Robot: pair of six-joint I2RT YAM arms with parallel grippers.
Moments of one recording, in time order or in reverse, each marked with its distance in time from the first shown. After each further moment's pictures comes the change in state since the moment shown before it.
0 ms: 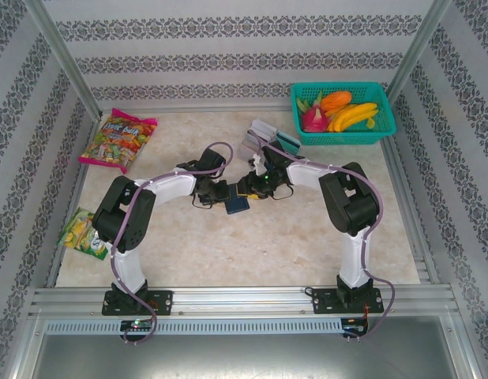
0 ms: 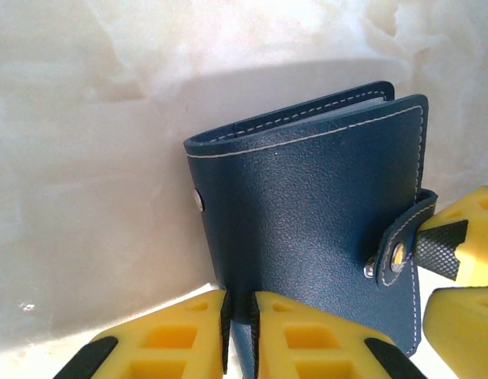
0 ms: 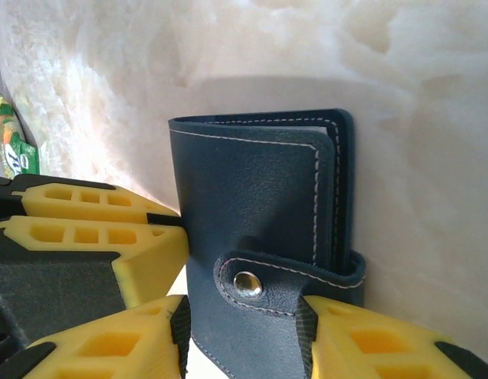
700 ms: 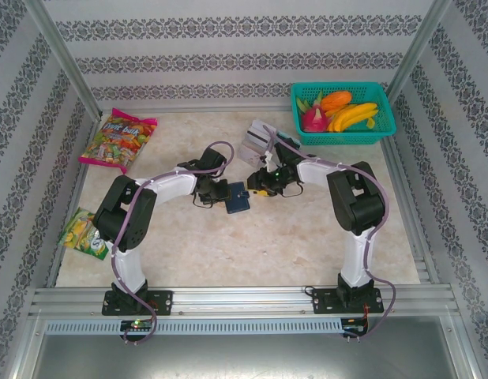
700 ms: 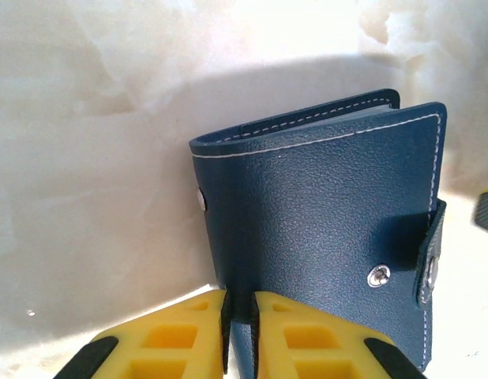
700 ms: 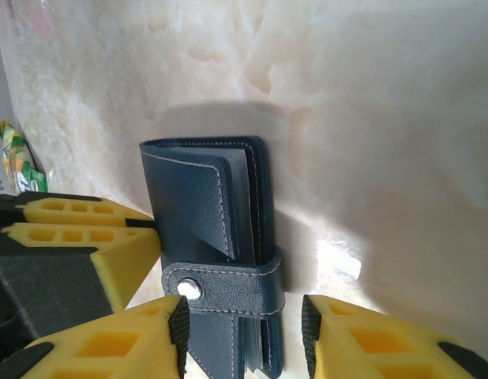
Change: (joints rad) left arm 0.000 0.011 0.015 0.000 0.000 0.008; right arm -0.071 -0.014 -0.031 0.003 -0.030 -0.003
